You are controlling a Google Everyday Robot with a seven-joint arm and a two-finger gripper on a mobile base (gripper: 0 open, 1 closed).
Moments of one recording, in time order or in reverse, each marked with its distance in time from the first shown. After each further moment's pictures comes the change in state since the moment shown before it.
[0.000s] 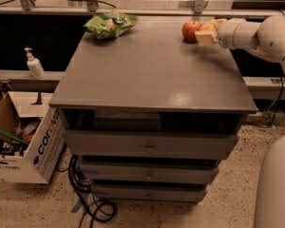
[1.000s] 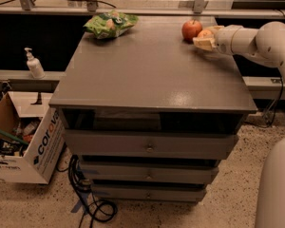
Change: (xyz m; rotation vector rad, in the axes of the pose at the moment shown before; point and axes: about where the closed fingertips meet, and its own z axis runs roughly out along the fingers) arm 0.016 0.015 0.005 -0.034 0.008 0.031
